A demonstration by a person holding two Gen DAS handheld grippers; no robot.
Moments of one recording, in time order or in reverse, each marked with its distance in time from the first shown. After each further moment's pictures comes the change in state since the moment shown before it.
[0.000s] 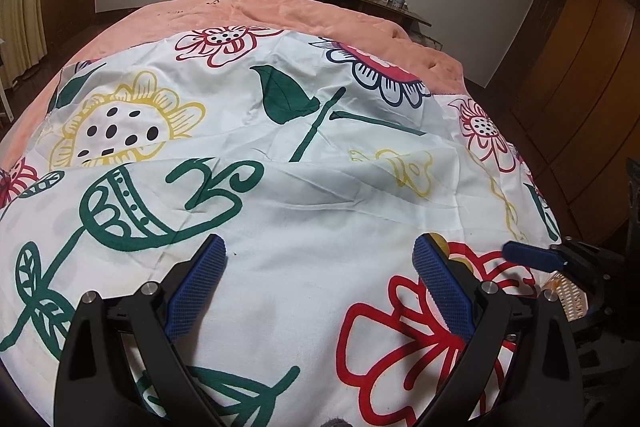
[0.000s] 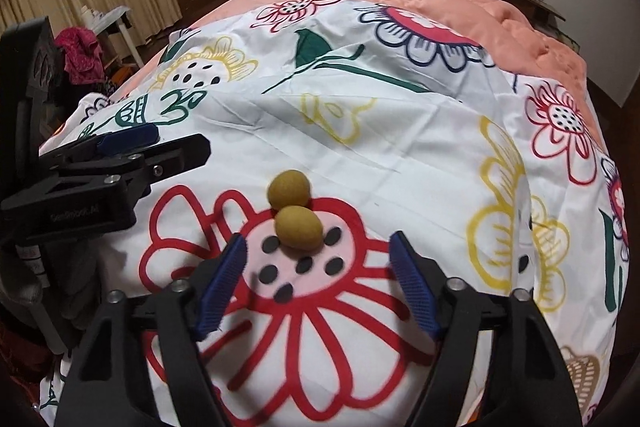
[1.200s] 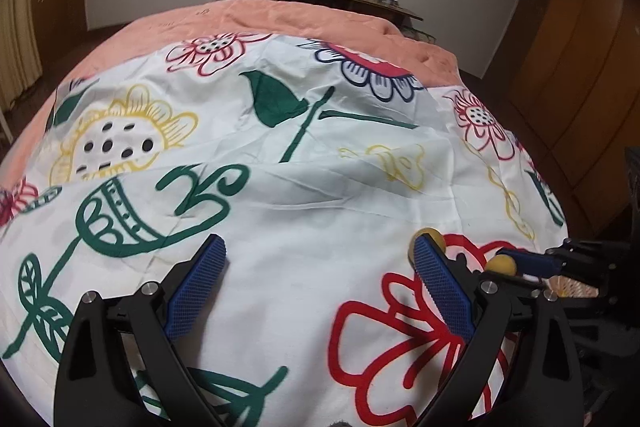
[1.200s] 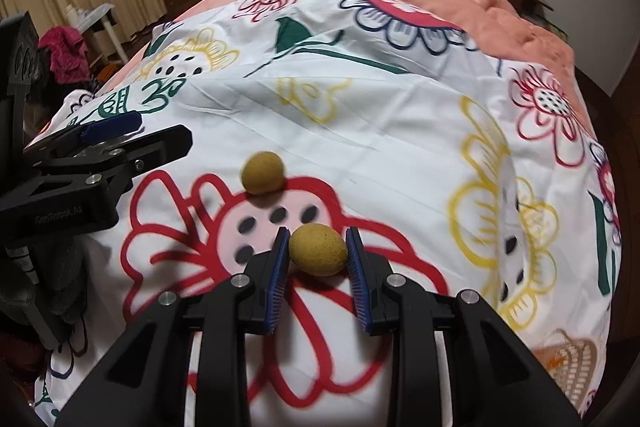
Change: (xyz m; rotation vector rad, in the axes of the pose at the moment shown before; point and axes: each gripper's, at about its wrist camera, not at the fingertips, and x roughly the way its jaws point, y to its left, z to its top) left arm 0.001 -0.013 -0.004 0.082 -0.013 0.011; right arm -0.005 -0.014 -0.014 0.054 0.024 -0.056
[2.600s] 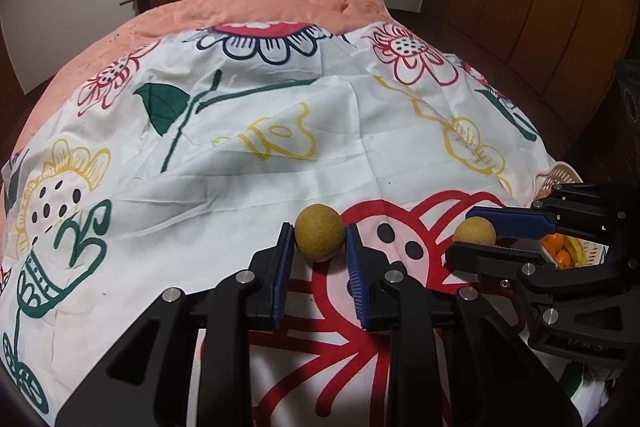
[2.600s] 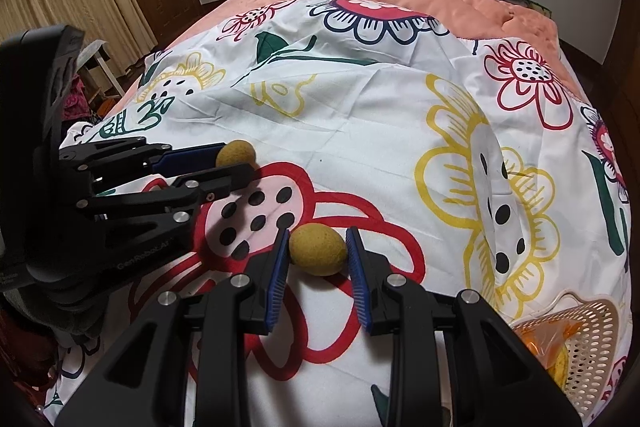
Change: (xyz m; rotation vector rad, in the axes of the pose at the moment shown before) left arm 0.029 -0.075 -0.003 0.300 0.111 -0.098; right arm -0.008 -0.023 -0.020 0.104 -0.053 0.041
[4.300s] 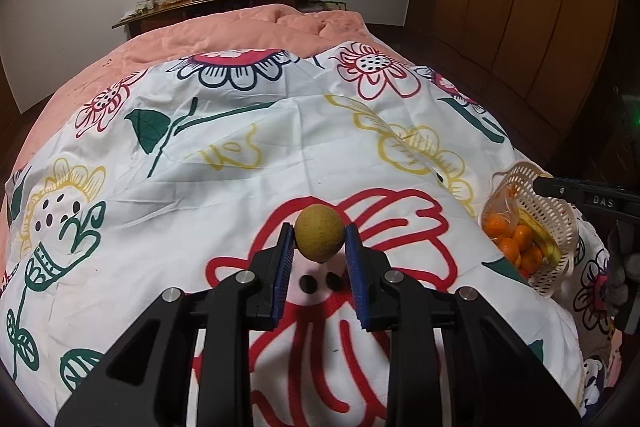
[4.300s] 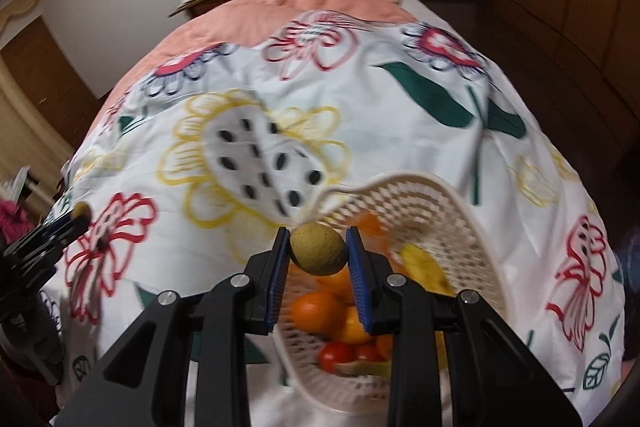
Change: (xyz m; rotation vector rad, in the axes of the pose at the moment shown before) left arm -0.037 -0.045 -0.010 0.048 -0.065 -0.024; right arm -0.092 -0.163 -0.092 0.470 -0.098 -0.219
